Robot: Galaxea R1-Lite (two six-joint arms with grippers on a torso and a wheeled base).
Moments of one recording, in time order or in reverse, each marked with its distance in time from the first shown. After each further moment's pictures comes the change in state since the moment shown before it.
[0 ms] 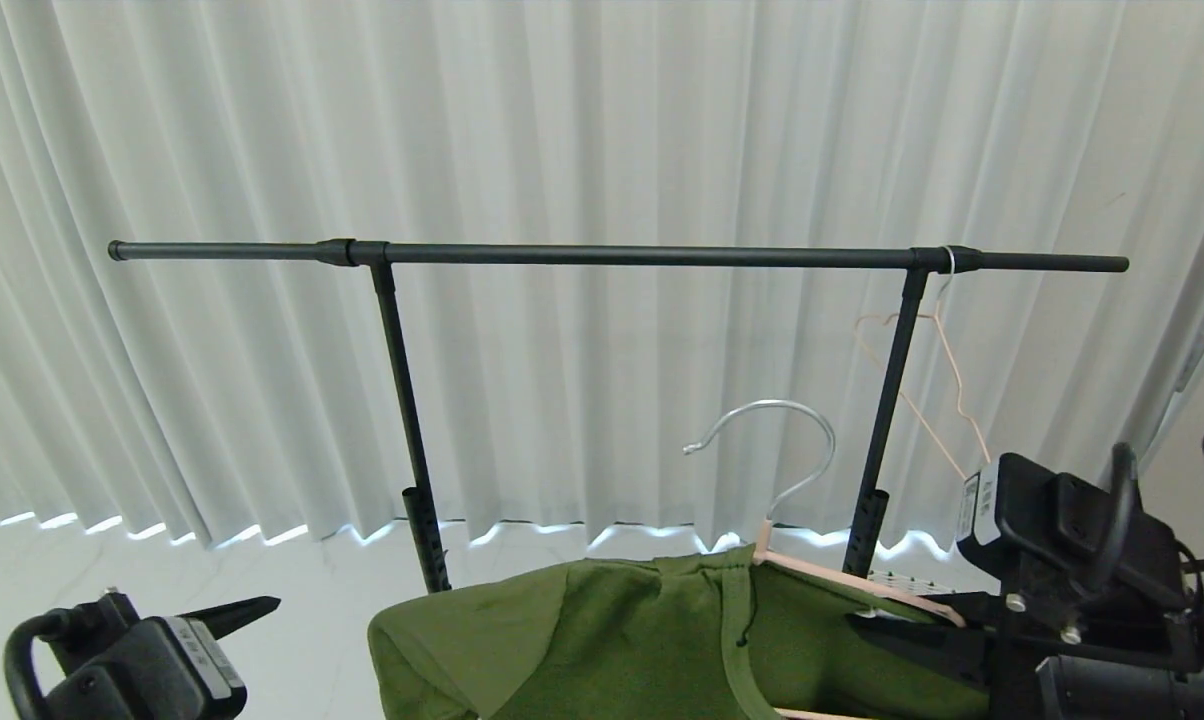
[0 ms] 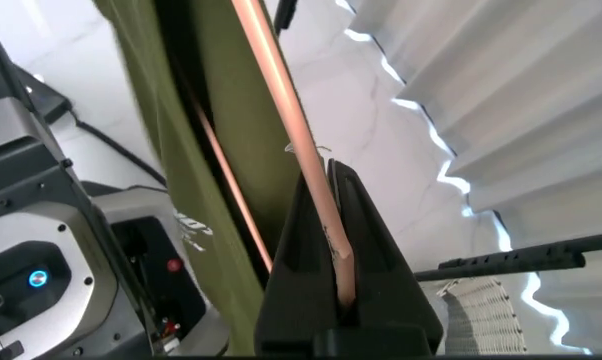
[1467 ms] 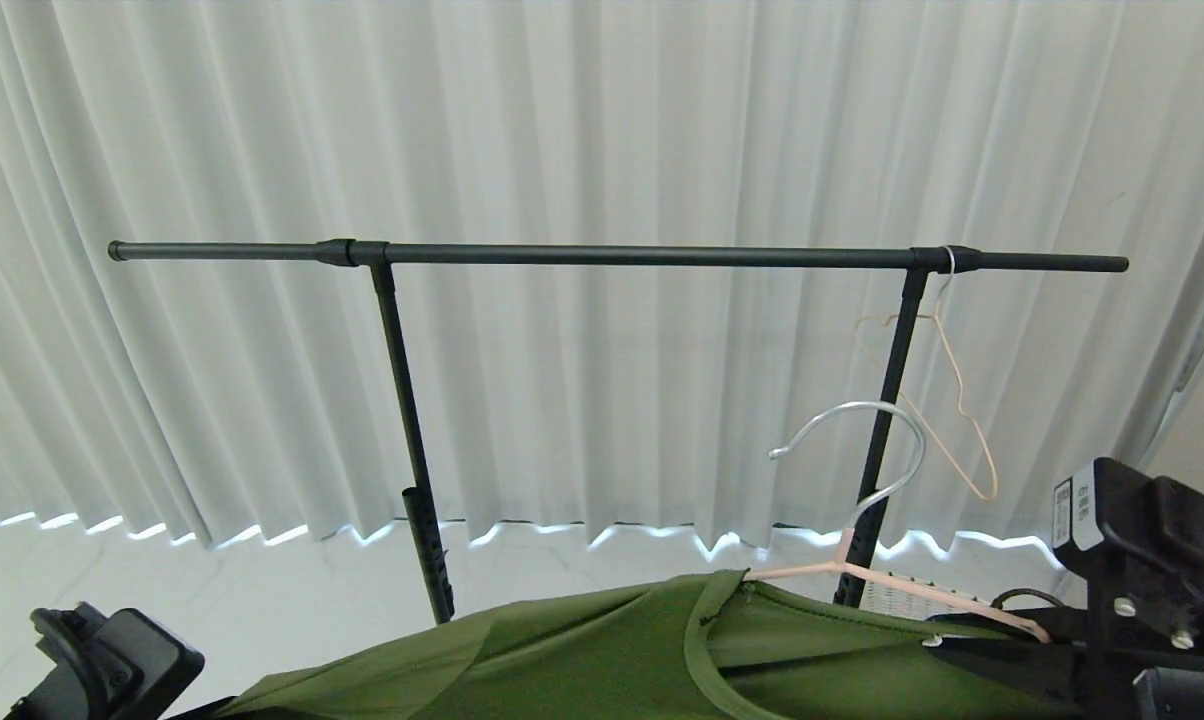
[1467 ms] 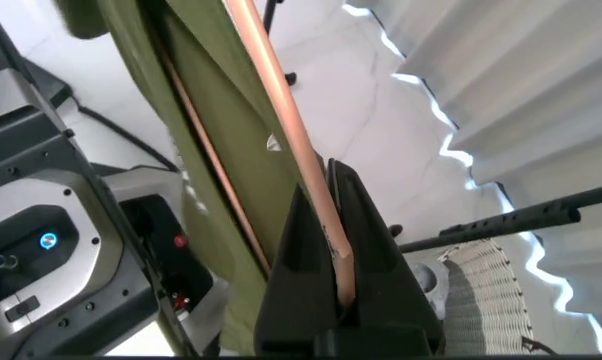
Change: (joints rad) left arm 0.411 -0.014 0.135 -0.003 -0.157 -0.063; right arm -0.079 -0.108 -0.002 0.156 0.035 -0.003
